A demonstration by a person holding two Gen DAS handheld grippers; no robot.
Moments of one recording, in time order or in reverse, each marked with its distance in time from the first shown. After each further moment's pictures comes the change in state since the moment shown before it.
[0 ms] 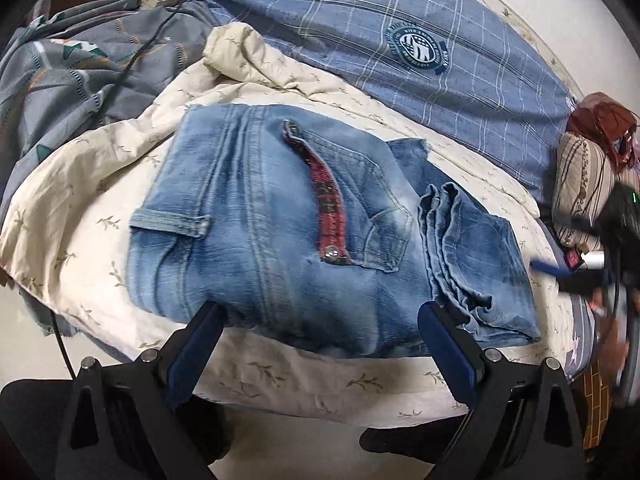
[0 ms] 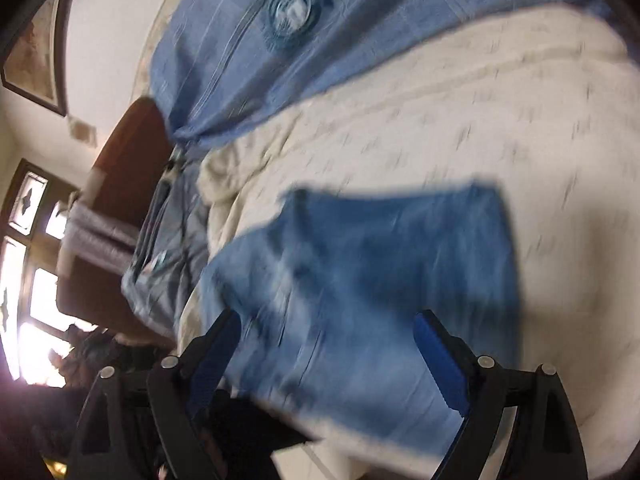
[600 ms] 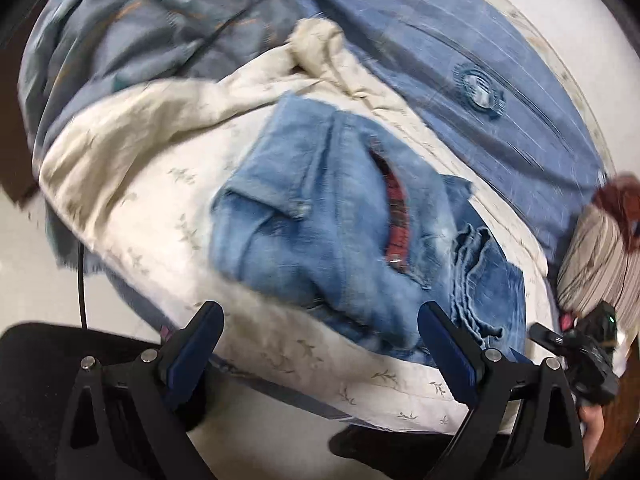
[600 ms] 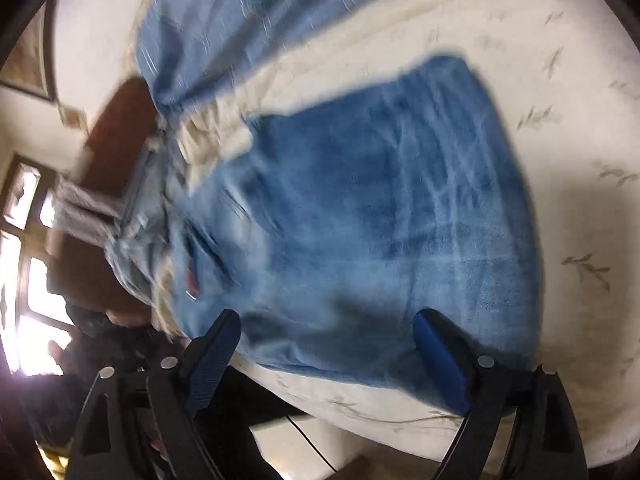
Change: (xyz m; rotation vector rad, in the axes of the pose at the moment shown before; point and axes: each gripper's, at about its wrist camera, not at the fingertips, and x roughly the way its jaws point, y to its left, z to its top) left arm -0.017 0.050 -0.008 -0.288 0.006 0.019; right arm 0.024 -0.025 -0.046 0.021 0.043 -0.013
